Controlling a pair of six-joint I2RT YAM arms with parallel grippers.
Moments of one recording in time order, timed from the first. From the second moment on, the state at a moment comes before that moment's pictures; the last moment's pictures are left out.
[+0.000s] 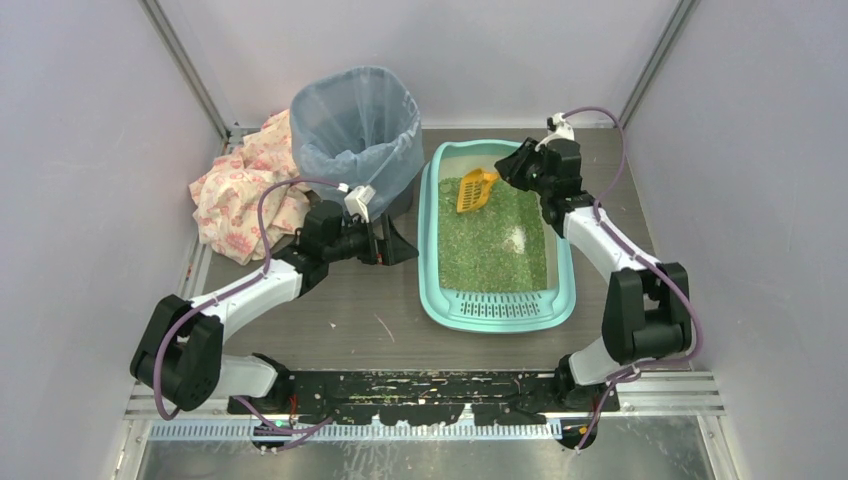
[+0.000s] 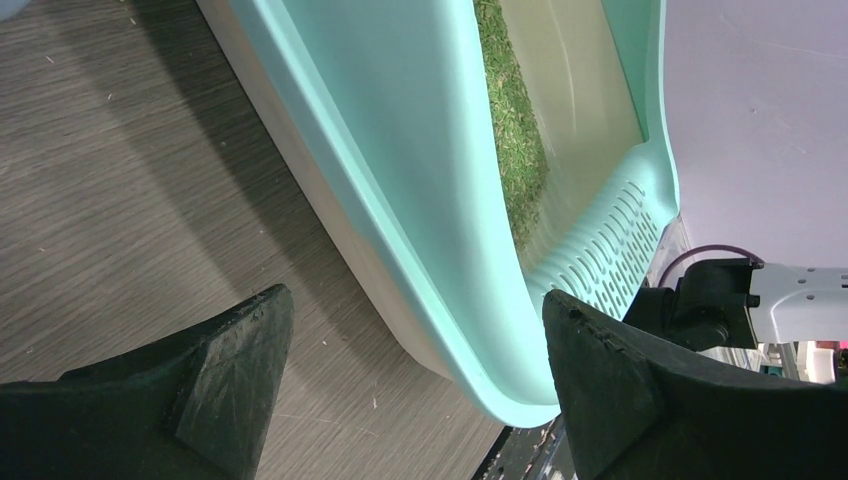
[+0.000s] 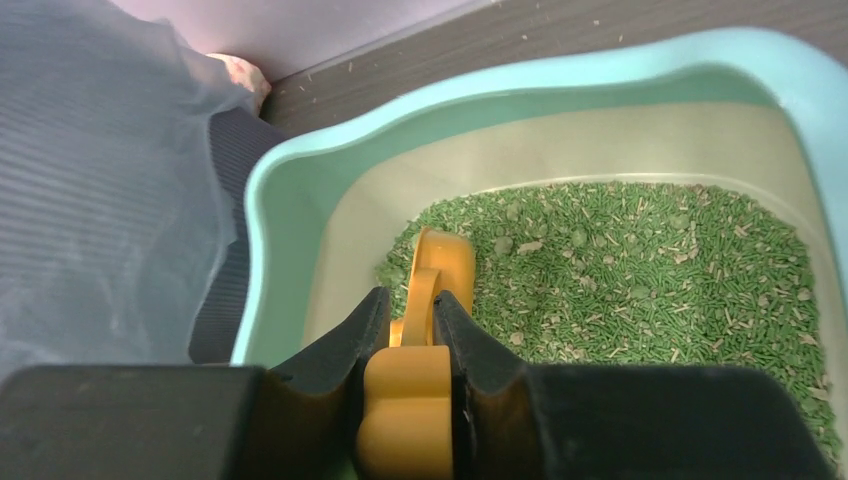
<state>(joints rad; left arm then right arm) -0.50 1.32 0.70 0.19 0.49 -0.58 0.15 1.48 1.04 0.14 -0.17 0.54</state>
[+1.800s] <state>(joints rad) -0.50 1.32 0.70 0.17 0.46 -0.57 0.09 1.80 1.11 0.34 -0.31 0.65</state>
